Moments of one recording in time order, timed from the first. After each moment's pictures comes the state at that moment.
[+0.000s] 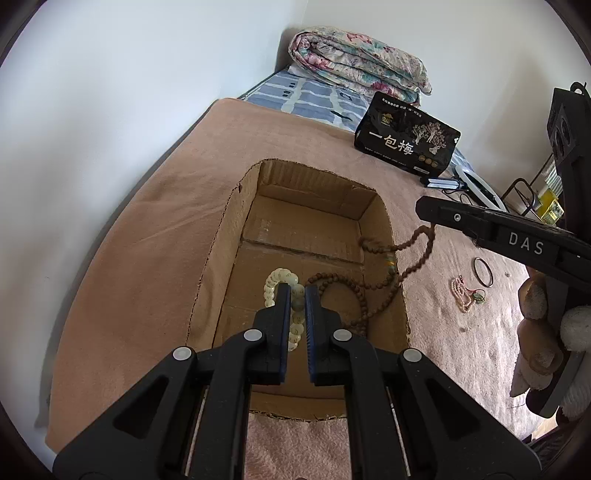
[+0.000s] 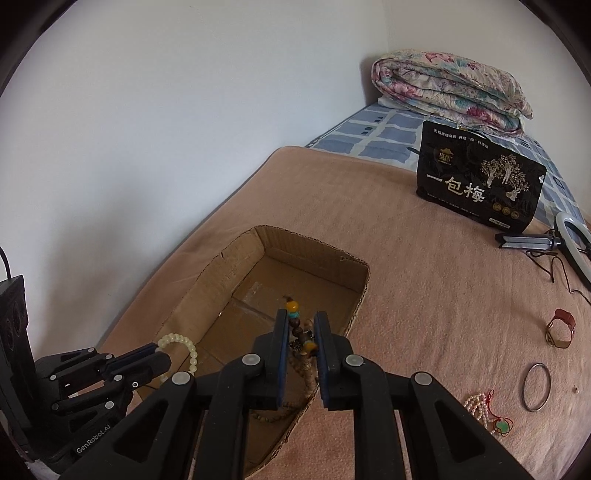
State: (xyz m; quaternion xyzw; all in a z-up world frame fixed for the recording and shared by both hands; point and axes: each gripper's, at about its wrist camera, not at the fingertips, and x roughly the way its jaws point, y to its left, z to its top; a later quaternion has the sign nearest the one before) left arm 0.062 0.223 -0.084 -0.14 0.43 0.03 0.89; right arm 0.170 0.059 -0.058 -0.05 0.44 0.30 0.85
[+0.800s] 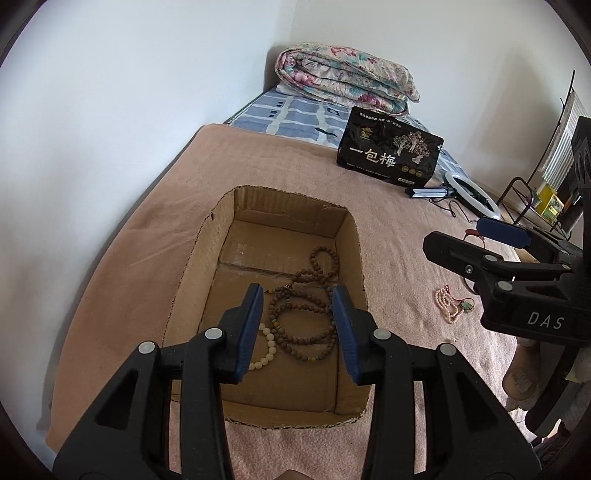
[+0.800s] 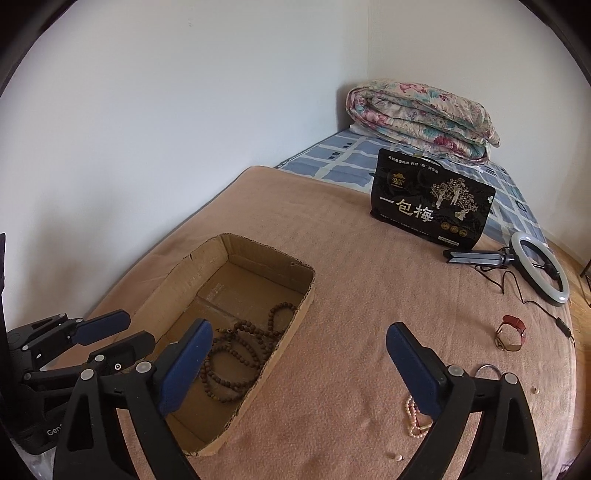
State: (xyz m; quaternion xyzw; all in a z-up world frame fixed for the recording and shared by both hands) left arm 0.068 0.184 -0.060 -0.12 0.40 0.03 0.91; right arm 0.144 0.021 -0.039 -0.09 0.38 0.25 0.89
